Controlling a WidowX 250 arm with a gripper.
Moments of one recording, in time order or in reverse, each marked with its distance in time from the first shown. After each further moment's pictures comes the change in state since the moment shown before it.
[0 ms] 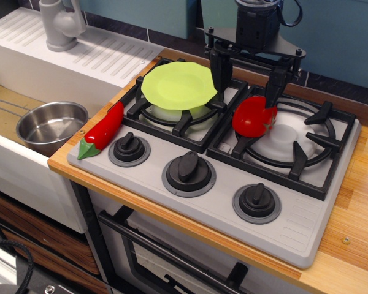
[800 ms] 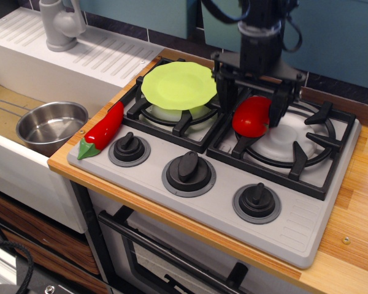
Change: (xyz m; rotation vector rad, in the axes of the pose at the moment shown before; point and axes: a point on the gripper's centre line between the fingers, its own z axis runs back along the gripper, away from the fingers) arm 0.006 -0.004 -0.036 -0.034 -0.005 -0.011
